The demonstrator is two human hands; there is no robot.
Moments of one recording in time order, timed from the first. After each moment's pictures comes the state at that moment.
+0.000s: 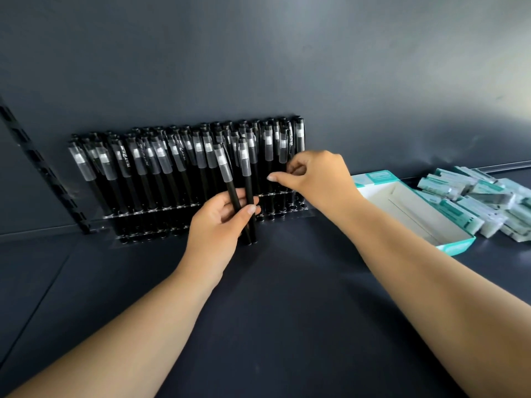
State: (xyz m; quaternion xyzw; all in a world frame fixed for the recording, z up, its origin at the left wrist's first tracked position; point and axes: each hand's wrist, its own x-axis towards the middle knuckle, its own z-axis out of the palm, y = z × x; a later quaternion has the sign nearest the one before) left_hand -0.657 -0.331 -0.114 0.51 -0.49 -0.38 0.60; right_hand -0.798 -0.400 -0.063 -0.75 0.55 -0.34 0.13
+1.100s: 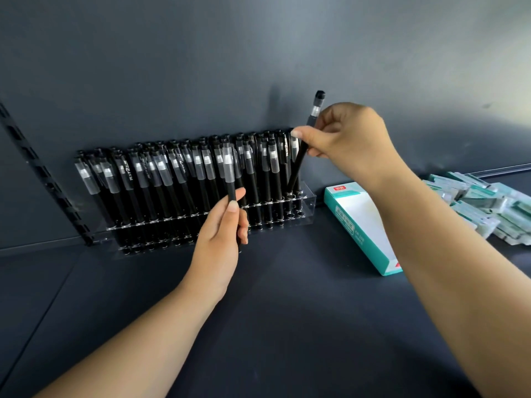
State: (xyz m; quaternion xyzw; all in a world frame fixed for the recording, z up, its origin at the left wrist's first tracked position) left_hand -0.665 -0.325 -0.110 0.46 -0.50 -0.37 0.63; right_hand -0.826 -0.395 -0.013 -0.69 0.50 -0.48 0.19
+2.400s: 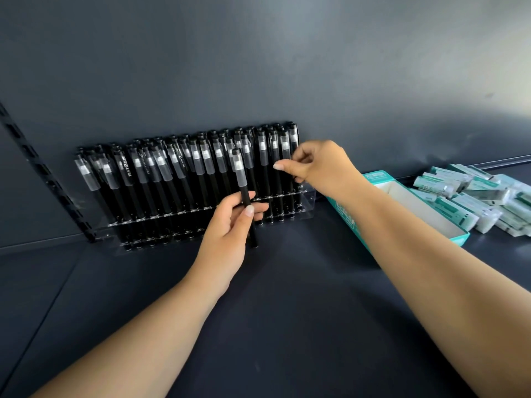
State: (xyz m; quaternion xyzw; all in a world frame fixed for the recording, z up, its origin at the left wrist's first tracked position) left_hand -0.667 -0.323 -0.113 0.50 -0.54 -0.38 0.57; right_hand -0.813 -0.411 -0.055 -0.73 0.53 -0.37 0.23
